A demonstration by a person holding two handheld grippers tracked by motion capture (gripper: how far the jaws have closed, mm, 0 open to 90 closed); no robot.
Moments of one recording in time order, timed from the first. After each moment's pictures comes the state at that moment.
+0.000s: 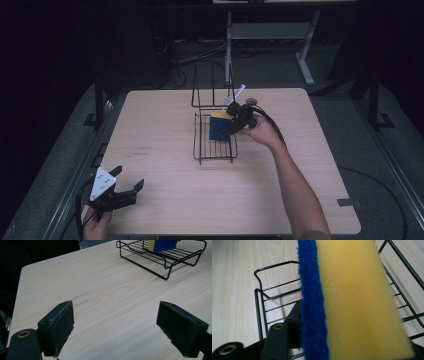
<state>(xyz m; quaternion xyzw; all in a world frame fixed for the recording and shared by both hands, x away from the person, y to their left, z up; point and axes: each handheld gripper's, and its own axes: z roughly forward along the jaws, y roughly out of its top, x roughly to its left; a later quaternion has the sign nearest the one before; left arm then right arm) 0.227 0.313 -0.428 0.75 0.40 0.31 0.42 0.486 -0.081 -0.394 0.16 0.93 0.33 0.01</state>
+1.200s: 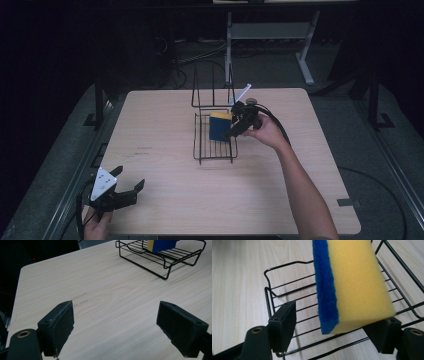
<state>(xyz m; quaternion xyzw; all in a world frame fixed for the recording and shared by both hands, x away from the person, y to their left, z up) 0.228 0.312 -0.428 0.75 0.40 0.31 0.42 0.475 -0.093 -0.384 0.17 0.93 0.34 0.00</state>
